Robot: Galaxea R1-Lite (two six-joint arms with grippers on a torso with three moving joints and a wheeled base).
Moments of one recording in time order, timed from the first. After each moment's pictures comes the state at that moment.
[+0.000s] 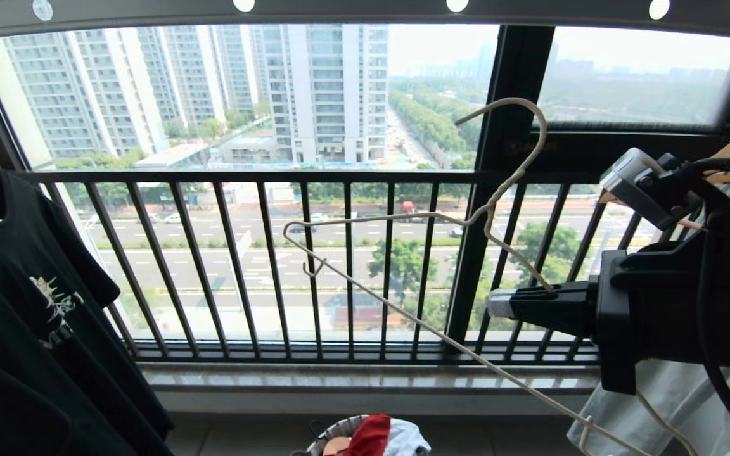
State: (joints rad) left arm 0.00 0.00 -0.01 0.05 0.00 0.04; right arm 0.62 1.32 -0.95 -0.02 0.29 0.01
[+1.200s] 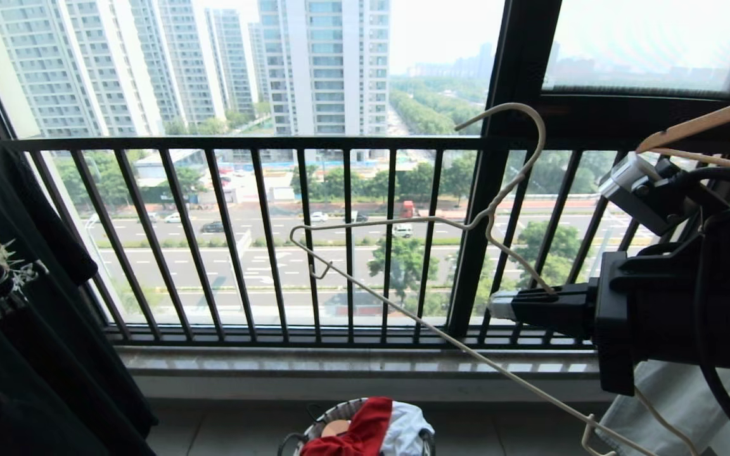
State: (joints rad) left arm 0.00 0.00 -0.01 0.05 0.00 0.03; right arm 0.61 1.32 -0.93 -0.02 0.29 -0.02
